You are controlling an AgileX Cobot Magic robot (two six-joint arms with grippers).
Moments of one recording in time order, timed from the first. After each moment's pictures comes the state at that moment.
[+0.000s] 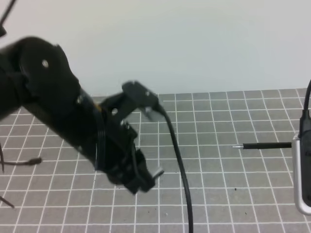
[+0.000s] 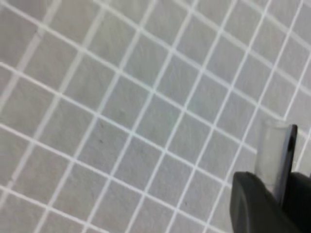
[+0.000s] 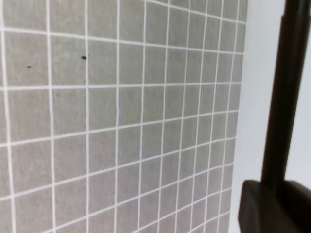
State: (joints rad) left arm -0.51 1.47 -1.27 -0.59 1.22 0.70; right arm 0.63 1.01 -0.85 -0.59 0.57 -0.86
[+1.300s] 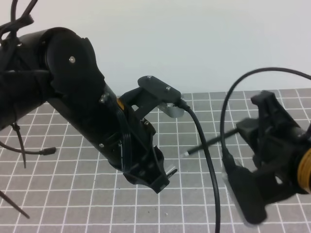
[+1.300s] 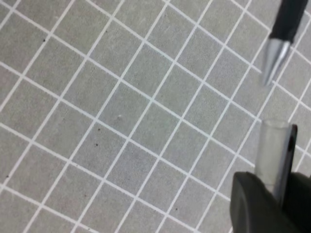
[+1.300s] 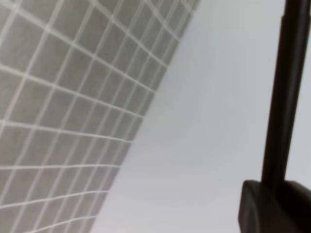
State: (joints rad) left arm -0.62 1.50 -1.36 -0.50 1.22 0.50; right arm 0.89 1.16 -0.85 -1.36 0.49 -0.42
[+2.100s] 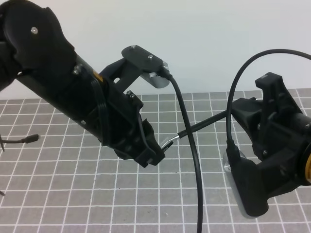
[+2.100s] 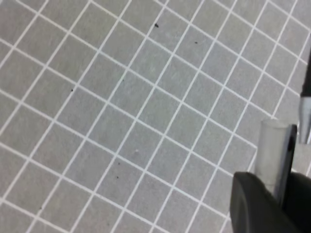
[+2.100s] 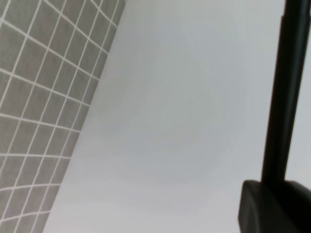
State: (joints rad) left arm -0.55 1.47 -1.41 -0.53 1.22 0.60; right arm 0.92 1.13 -0.85 -1.55 0.43 -0.25
